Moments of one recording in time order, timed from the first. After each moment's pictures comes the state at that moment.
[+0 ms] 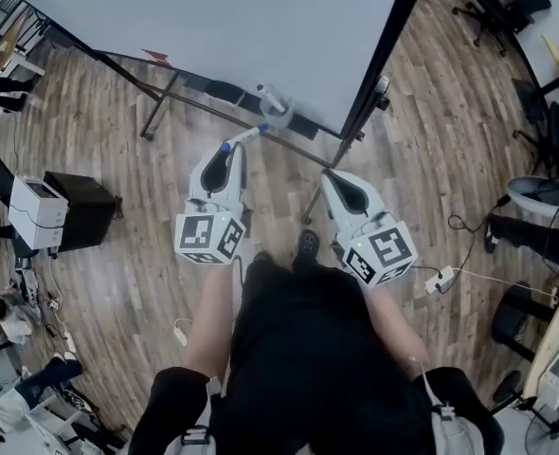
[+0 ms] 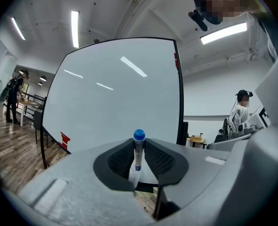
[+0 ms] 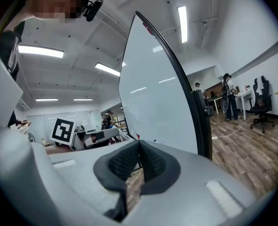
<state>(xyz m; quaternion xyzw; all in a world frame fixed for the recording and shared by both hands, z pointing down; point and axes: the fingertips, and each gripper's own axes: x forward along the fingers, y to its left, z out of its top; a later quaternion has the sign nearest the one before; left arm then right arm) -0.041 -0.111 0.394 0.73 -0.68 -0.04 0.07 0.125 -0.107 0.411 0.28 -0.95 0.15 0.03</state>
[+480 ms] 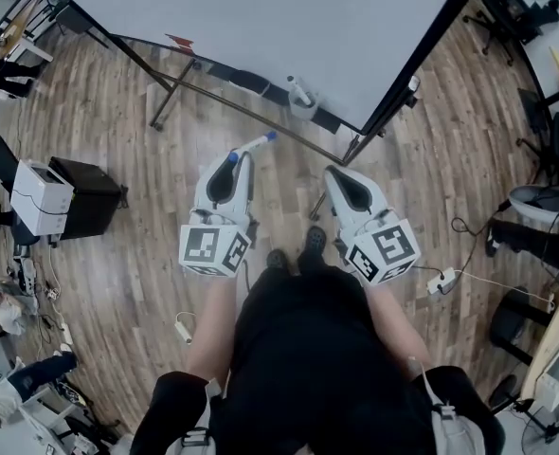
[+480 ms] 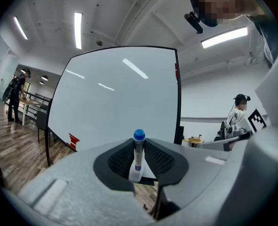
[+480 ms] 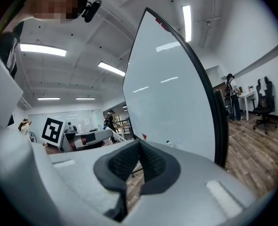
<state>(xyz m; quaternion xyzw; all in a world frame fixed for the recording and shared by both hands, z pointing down) -0.074 -0.048 0.377 0.73 -0.68 -0.04 0.07 0.075 -0.070 0.396 0.27 -0.95 0.14 0.03</state>
